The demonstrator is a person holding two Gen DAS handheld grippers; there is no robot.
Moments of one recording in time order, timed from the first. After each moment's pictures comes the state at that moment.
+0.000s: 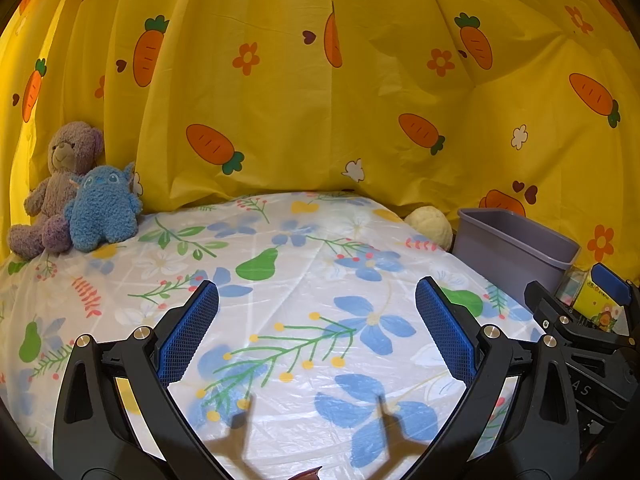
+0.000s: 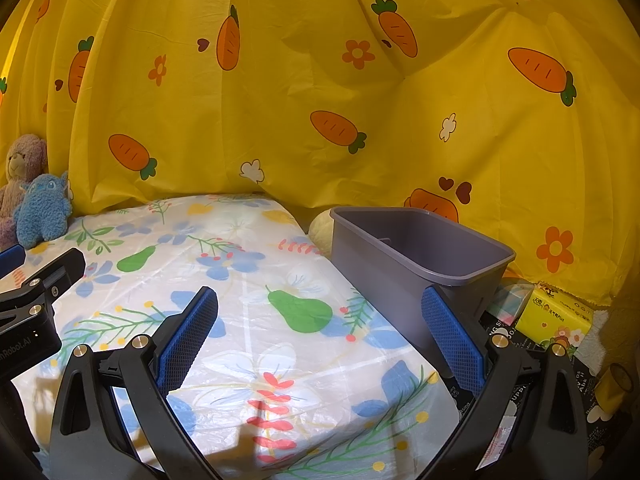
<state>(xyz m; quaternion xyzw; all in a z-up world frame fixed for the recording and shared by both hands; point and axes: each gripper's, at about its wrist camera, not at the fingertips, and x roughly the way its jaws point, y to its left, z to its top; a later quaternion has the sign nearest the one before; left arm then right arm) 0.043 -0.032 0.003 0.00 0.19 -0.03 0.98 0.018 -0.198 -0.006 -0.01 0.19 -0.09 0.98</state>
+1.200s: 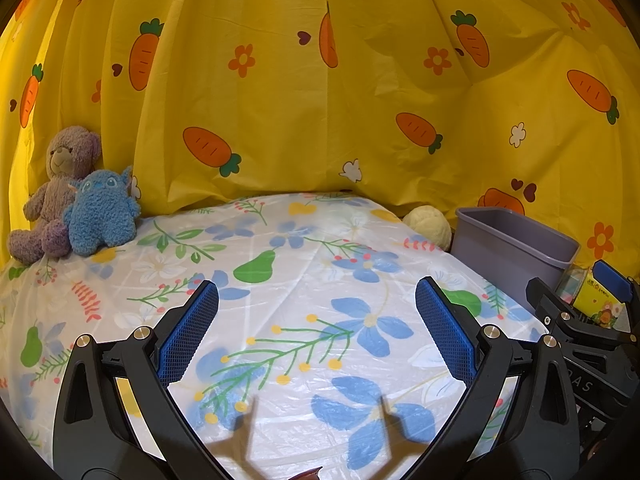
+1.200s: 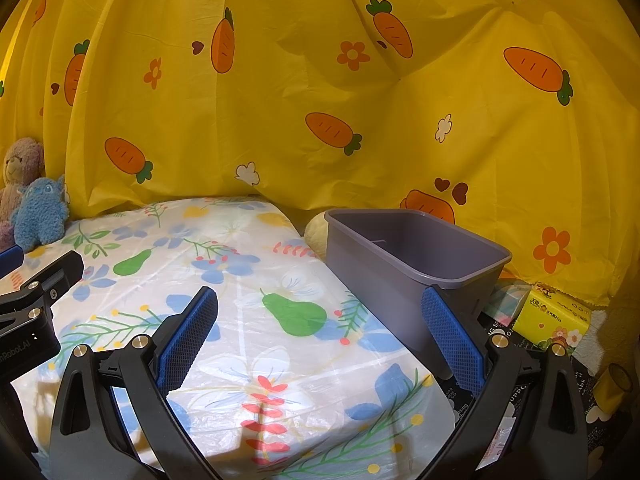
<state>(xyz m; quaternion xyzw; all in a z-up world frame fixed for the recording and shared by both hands) 0.044 -0.035 0.004 0.00 0.19 -0.04 0.98 0.018 -0.205 -0.004 -0.01 0.19 -0.09 0.98</state>
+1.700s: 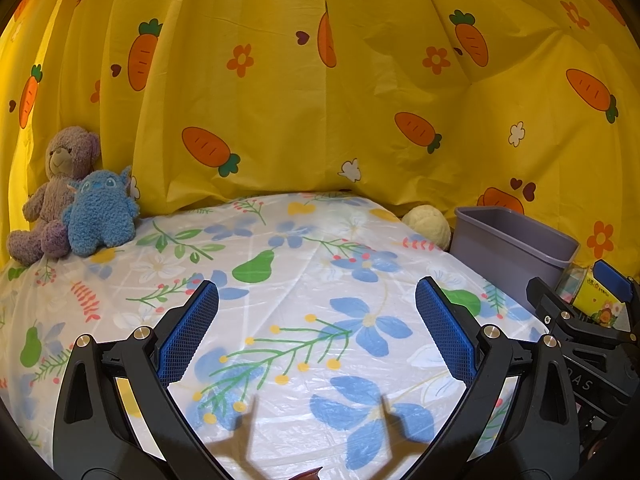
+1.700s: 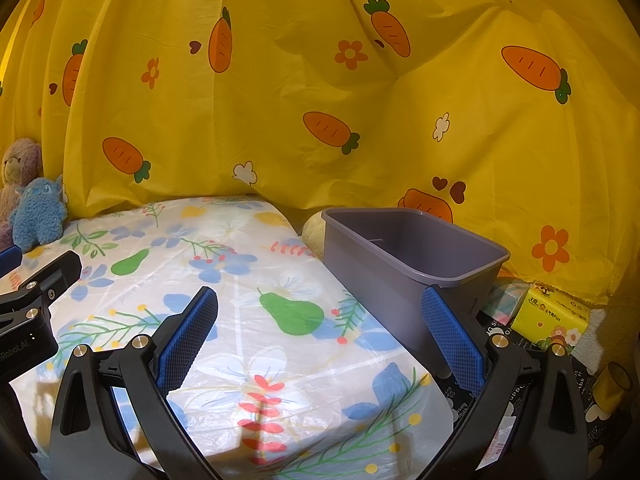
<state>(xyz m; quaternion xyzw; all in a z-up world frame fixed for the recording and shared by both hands) 0.044 -0.036 0.004 0.00 0.19 -0.04 0.98 0.018 -0.208 -0.004 -0.01 0.19 -0.09 0.98</state>
